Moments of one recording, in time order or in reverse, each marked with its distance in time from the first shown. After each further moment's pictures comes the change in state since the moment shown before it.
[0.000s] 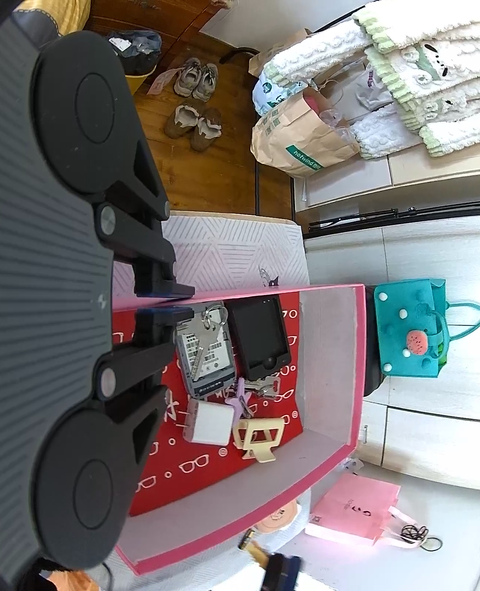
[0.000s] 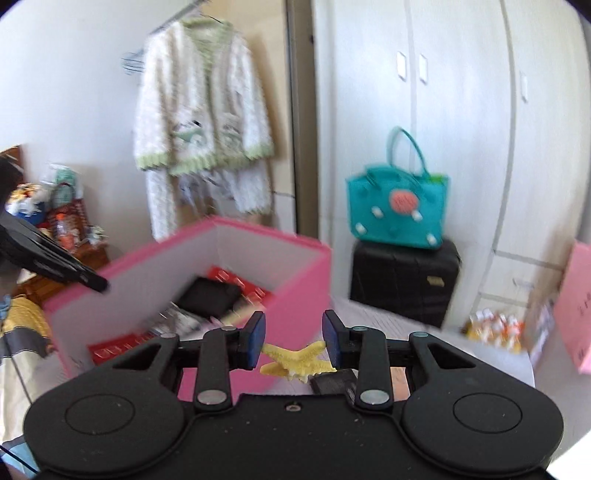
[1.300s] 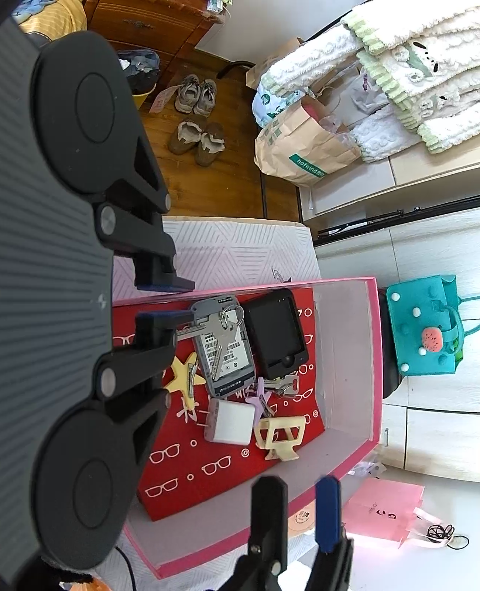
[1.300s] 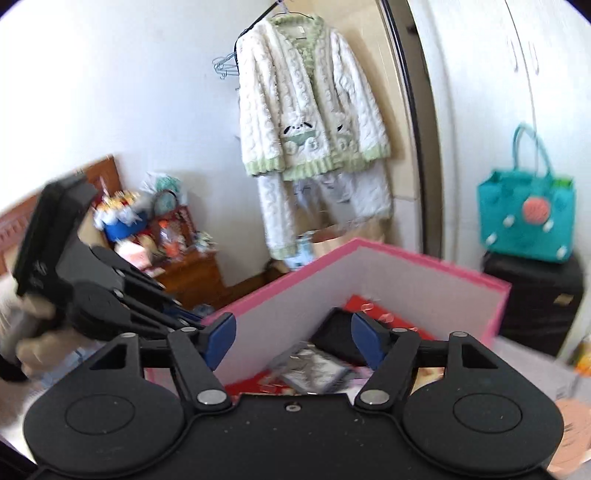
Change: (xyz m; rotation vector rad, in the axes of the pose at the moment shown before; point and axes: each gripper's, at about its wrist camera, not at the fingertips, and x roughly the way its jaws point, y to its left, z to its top) left arm -0.010 -0.015 -0.003 0.049 0.038 0.052; right arm 0.060 0.061 0.029 -0.008 0.006 0.340
